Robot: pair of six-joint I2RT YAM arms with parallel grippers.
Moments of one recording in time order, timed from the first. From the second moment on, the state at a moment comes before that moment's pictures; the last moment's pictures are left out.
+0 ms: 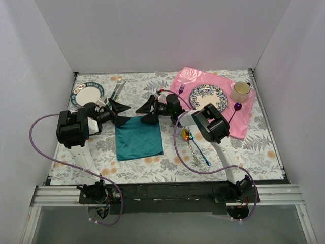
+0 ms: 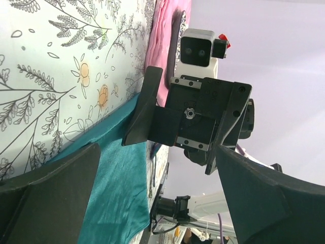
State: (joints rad) left arm 0.16 2.05 0.82 0.83 1.05 -1.17; right arm 0.65 2.44 1.48 0.79 -0.77 1.33
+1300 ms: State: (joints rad) left arm 0.08 1.77 0.87 0.40 1.09 -0.78; right arm 0.68 2.15 1.17 0.64 -0.94 1.17
